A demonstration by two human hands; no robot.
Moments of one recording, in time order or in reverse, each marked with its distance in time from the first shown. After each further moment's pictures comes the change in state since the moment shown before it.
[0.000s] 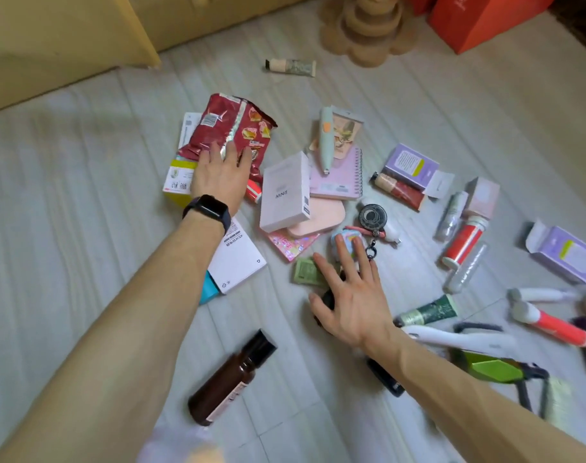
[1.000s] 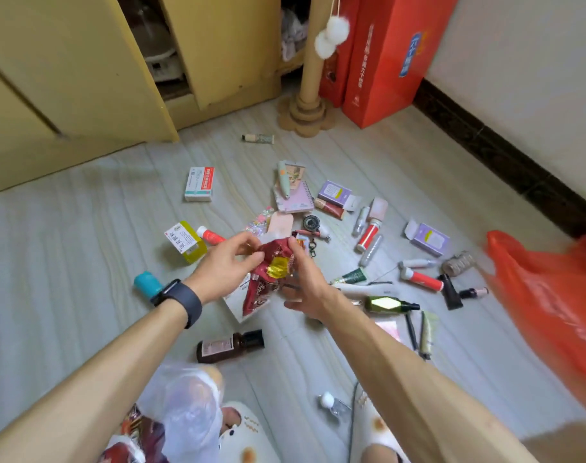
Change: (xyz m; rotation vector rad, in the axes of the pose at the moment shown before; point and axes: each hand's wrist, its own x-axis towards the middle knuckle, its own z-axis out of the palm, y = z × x) left_hand -0.254 0.037 -0.184 -1.260 -0.116 0.049; right_hand -0.117 -0.079 -0.155 1.512 -0.373 0.683
